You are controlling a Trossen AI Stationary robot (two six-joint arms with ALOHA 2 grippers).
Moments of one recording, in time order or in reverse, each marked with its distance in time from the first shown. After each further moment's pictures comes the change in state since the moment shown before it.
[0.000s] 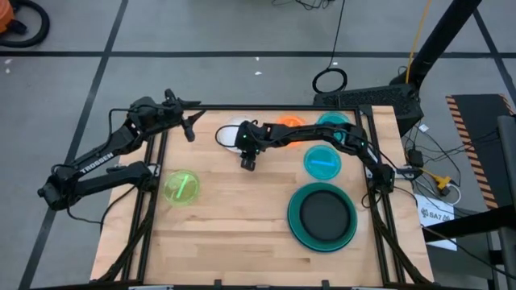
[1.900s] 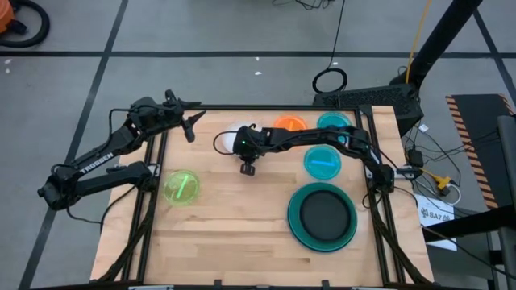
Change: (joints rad) left arm -0.005 0.000 0.001 -0.010 0.001 -0.001; right arm 0.066 -0.043 -0.002 -0.024 0.050 -0.023
